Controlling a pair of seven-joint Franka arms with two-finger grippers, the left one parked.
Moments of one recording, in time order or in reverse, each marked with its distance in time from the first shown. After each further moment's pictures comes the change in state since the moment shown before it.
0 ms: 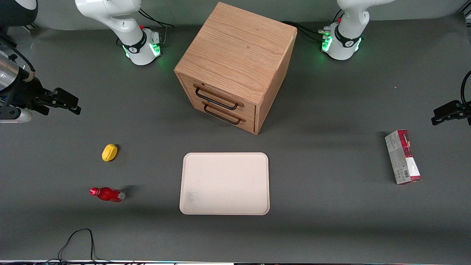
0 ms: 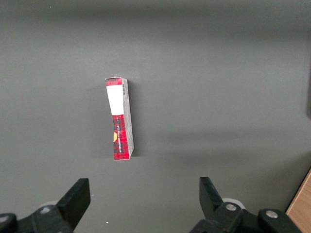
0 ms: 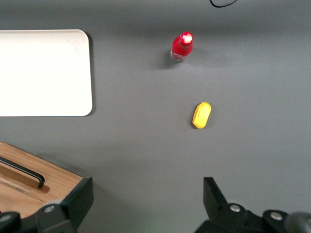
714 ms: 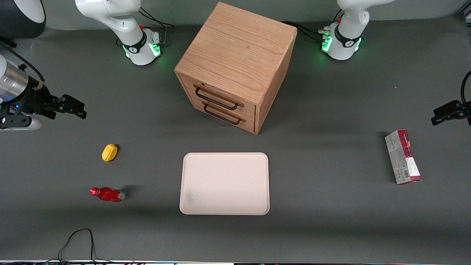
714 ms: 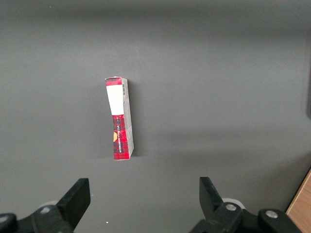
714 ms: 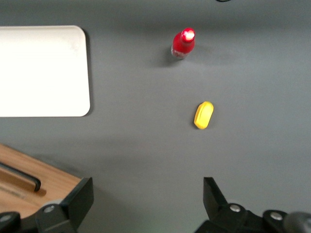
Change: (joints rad) arm -0.017 0.048 0.005 -0.012 0.004 0.047 0.000
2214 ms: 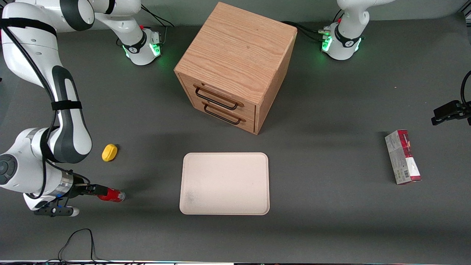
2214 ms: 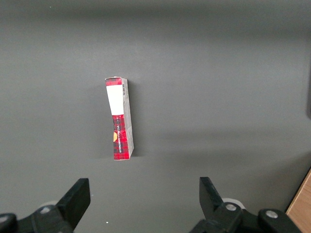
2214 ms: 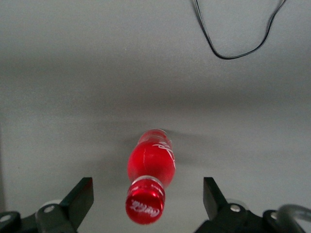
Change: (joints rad) arm -0.113 0.598 0.010 0.161 0.000 0.522 -0.093
